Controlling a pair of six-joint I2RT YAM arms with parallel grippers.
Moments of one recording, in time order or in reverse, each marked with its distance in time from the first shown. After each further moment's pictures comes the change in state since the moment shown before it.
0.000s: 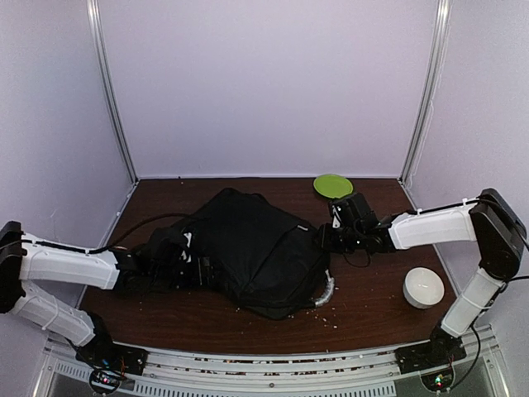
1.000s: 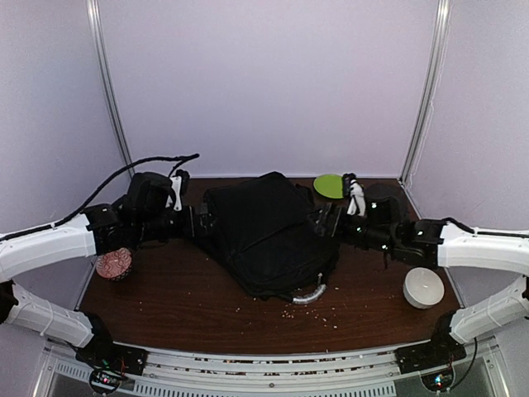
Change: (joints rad) left arm 0.083 -0.084 0.385 -0.288 -0.103 0.220; right arm 0.211 -0.409 -0.082 0.047 0.112 0.114
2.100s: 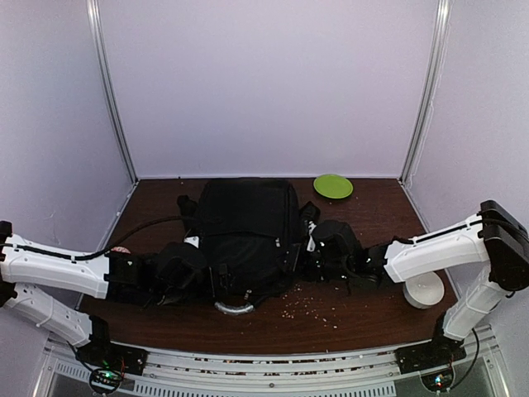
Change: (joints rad) left arm -0.423 0.027 -0.231 0.051 -0.242 -0.431; right arm 0.124 0.343 -0.018 0.218 -0.069 0.262
